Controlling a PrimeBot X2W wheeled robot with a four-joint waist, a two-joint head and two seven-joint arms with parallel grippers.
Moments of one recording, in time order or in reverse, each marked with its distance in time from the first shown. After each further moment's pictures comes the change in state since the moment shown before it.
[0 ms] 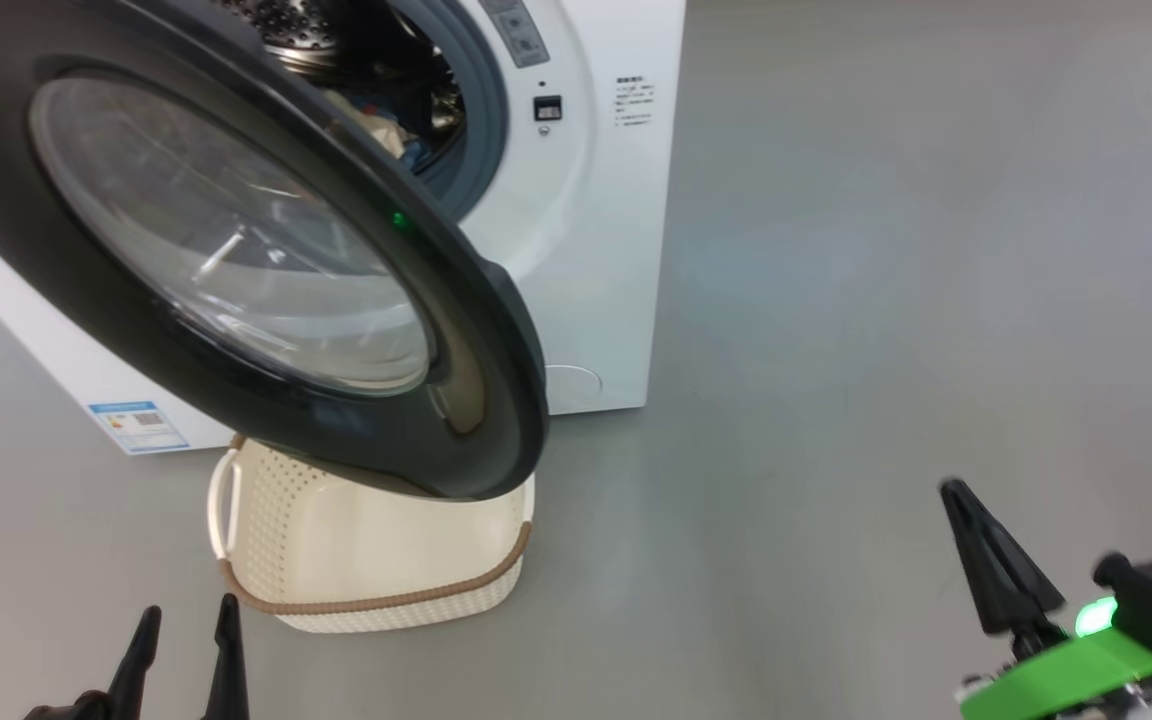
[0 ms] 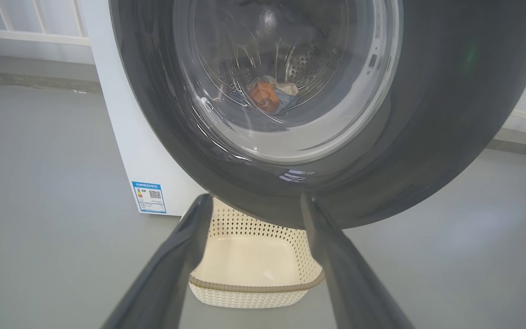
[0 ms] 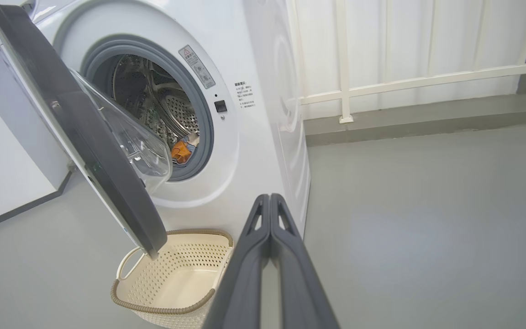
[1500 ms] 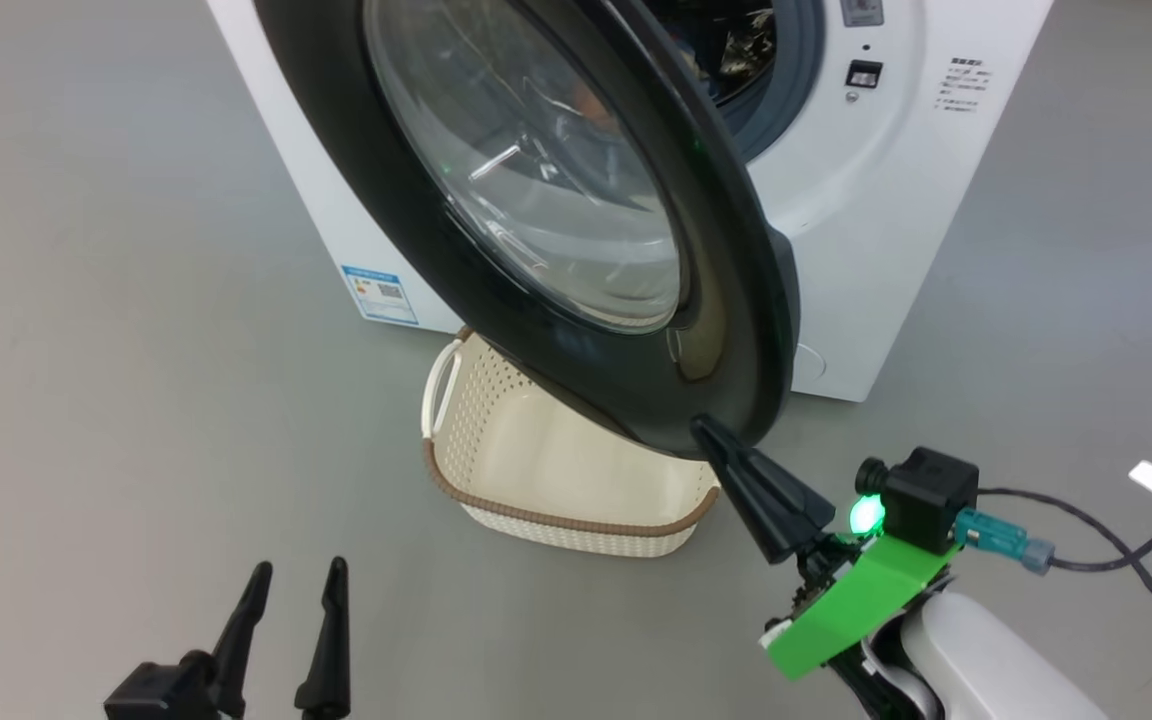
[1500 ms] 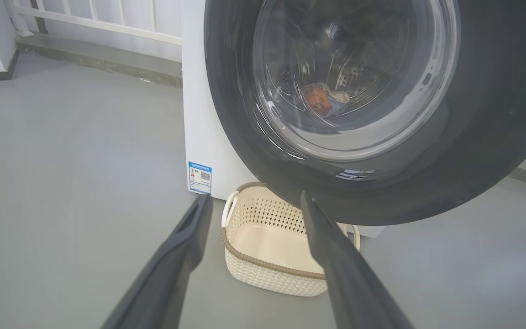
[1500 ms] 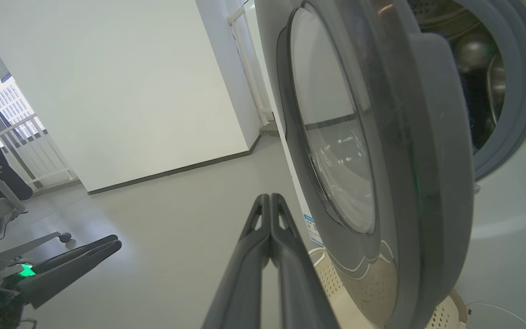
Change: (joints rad) left arm -0.045 -0.035 -0.155 -0.035 -0.030 0.000 0.000; right arm -0.341 0.034 0.426 0.087 0.095 0.000 0.000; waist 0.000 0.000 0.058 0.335
